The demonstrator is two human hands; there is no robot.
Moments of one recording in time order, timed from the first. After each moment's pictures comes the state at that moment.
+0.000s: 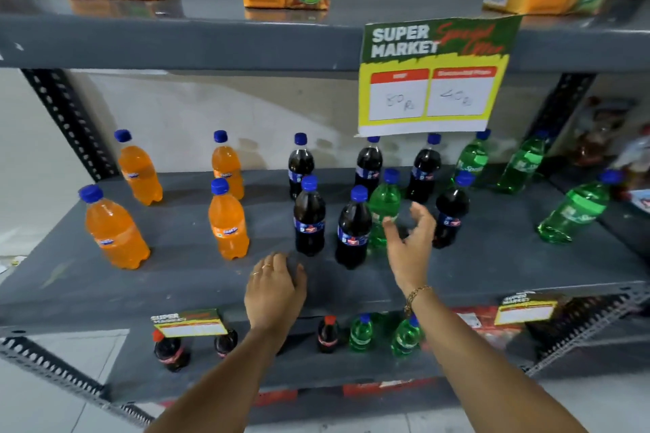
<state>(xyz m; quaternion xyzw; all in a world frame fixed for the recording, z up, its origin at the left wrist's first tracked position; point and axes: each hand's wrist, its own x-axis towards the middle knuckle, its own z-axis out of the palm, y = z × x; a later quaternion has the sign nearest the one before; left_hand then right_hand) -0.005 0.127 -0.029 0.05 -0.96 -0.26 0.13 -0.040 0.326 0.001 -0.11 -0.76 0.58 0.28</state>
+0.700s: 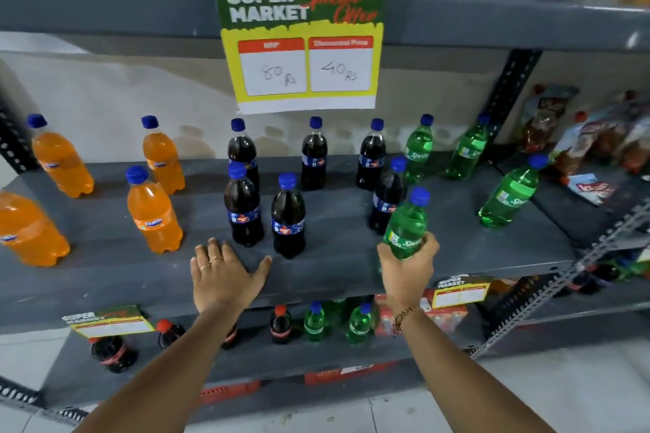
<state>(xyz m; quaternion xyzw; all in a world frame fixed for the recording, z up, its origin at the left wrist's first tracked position) -0.019 0.167 -0.035 0.12 -0.98 -0.14 0.02 0.006 0.413 -0.022 -0.24 -0.70 0.59 0.32</state>
